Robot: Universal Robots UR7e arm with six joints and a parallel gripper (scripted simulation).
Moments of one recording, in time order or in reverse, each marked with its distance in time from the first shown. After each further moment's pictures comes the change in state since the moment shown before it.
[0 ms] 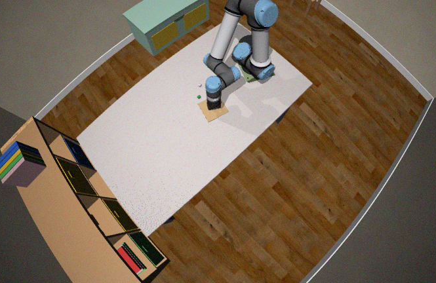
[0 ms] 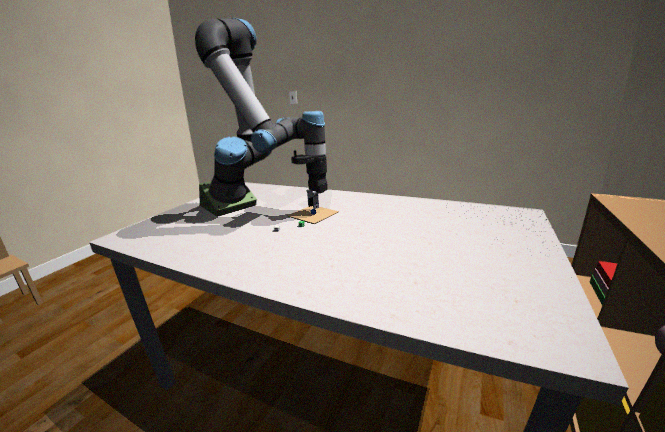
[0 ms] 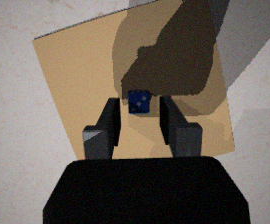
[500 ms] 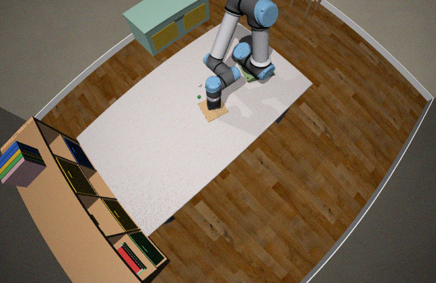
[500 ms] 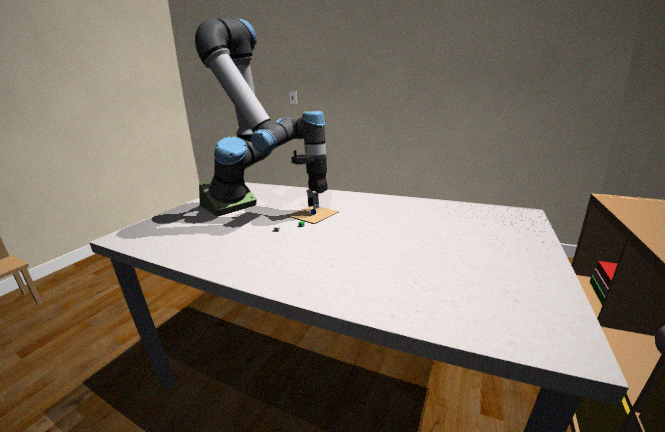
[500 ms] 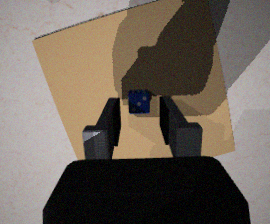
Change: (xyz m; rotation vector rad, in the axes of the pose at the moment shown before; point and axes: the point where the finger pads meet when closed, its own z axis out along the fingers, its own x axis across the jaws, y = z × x) arm 0.000 0.000 0.000 0.000 -0.001 0.000
